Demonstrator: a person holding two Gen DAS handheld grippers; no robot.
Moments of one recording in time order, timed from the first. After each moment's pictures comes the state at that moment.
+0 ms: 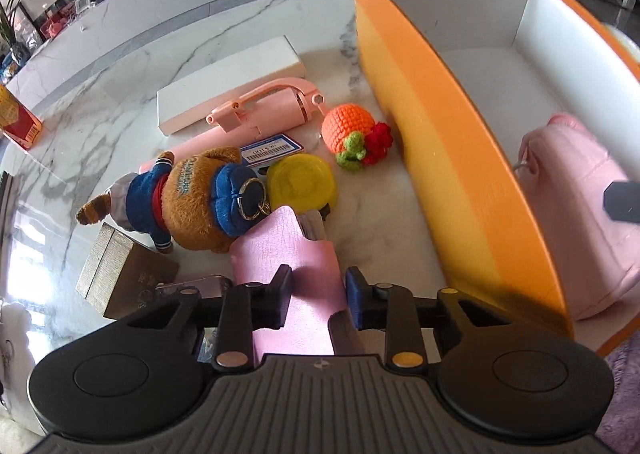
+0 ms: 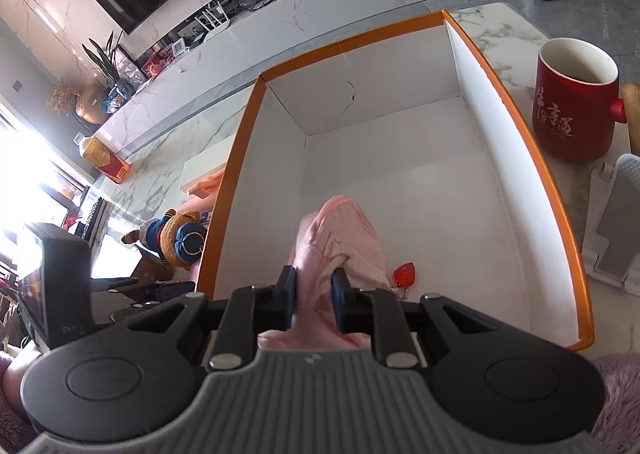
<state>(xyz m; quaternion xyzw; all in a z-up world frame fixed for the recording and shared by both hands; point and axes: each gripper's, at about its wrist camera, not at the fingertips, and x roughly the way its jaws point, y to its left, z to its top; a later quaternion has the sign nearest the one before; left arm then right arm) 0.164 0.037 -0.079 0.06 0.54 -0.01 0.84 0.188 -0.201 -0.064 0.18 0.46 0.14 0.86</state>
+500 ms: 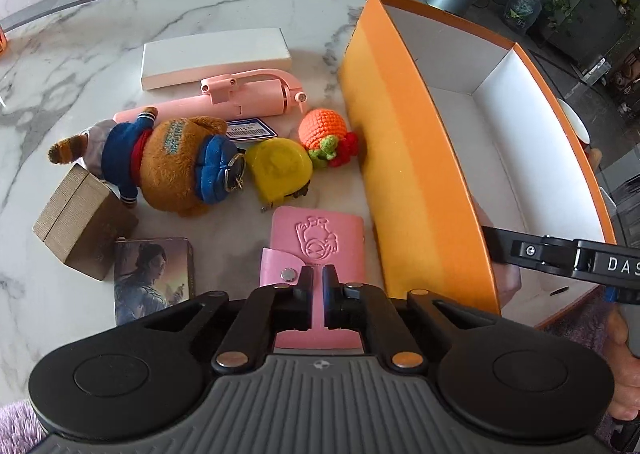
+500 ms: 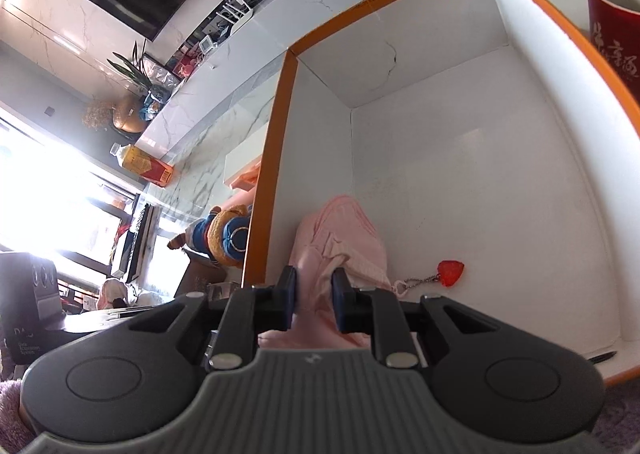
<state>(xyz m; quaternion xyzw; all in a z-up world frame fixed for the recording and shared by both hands) 0.159 0.078 -0.070 -0.09 0.55 -0.07 0.83 0.208 -0.184 -0.093 0.26 0.48 0.20 0.81</state>
